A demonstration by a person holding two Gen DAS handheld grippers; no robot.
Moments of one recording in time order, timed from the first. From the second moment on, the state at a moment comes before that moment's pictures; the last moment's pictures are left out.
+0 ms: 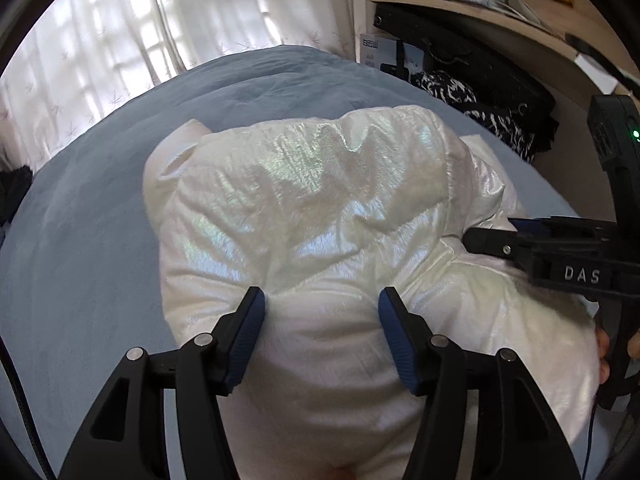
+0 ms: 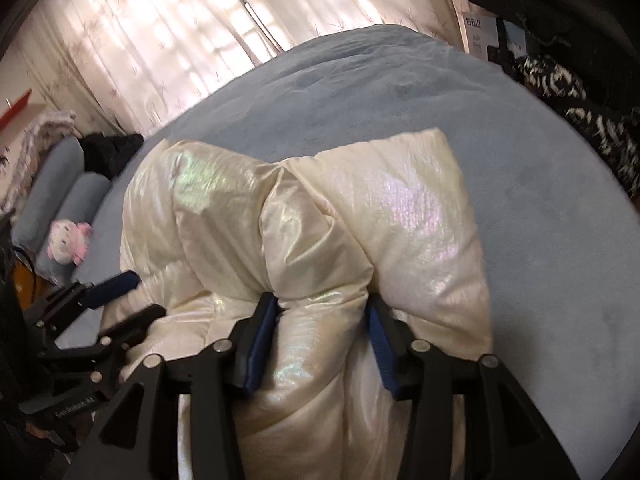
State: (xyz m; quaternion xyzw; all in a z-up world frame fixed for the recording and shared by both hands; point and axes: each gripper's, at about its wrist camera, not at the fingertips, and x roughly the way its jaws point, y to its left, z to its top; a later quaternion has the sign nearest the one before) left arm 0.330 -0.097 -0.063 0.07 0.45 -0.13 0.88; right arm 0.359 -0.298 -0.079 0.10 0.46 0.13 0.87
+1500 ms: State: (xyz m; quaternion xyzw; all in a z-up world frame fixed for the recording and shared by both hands) left arm 0.232 -0.058 -0.055 -0.08 0.56 -0.14 0.81; right arm 0.248 -0.307 -0.023 0.08 0.46 0.15 0.87
